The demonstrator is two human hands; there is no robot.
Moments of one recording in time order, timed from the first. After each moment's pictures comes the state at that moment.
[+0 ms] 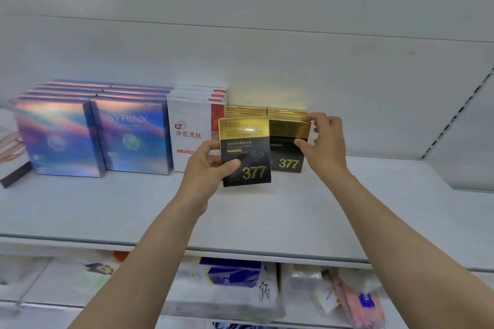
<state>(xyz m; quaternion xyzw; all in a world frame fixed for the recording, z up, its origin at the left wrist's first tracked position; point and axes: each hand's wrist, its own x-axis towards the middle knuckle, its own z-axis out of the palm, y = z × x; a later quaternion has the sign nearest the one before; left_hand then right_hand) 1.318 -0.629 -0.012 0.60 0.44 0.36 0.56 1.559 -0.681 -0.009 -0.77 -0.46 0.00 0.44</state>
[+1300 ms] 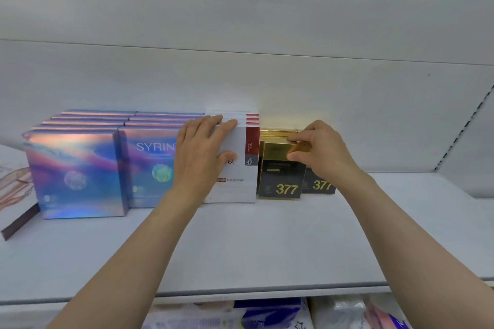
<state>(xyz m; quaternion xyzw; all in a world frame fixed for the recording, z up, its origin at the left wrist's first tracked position) 1.260 -0.510 0.001 0.85 0.33 0.40 -0.07 1.483 -0.635 0.029 -0.79 -0.54 -0.07 0.28</state>
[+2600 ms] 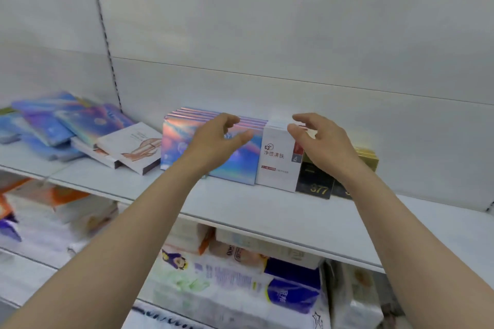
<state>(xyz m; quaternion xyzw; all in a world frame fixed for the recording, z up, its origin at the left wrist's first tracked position) 1.129 -0.638 0.095 0.75 0.43 0.43 0.26 1.345 -0.708 0.112 -0.66 -0.62 0.03 0.41</state>
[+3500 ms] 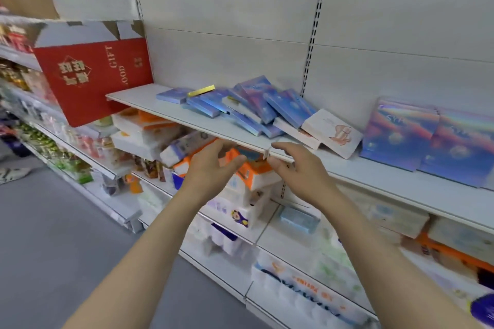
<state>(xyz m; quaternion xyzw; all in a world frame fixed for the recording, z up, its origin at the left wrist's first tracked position) 0.600 -0.649 0.005 0.67 0.55 0.45 0.21 0.812 -0.641 0.010 -0.53 -0.74 0.18 0.36</state>
